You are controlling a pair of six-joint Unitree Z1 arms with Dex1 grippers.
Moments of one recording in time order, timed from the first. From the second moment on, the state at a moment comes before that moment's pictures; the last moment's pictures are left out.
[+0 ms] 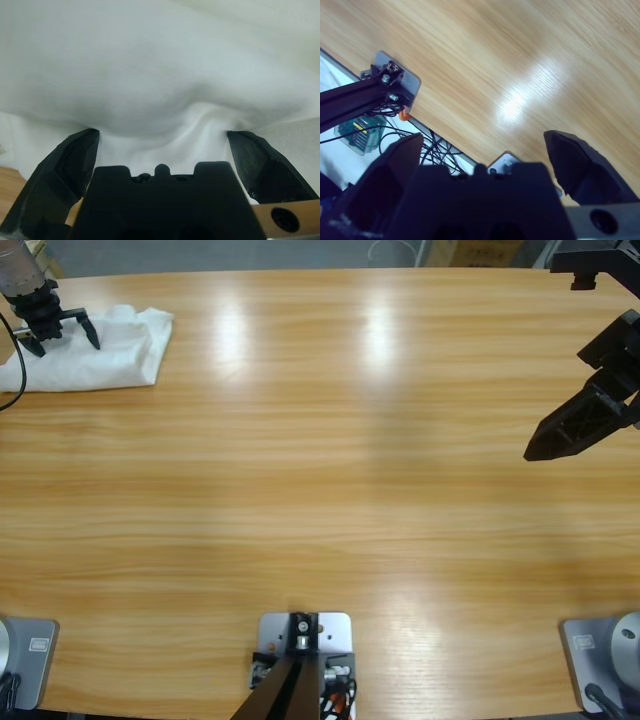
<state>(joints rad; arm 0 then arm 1) 0.02 2.53 -2.36 1.47 0.12 -0.32 0.56 1.63 -1.61 1.46 0.29 -0.05</state>
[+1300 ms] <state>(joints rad) -0.83 1.86 -1.70 1.07 -0.04 -0.34 0.59 1.55 -1.41 1.21 0.33 -0.06</state>
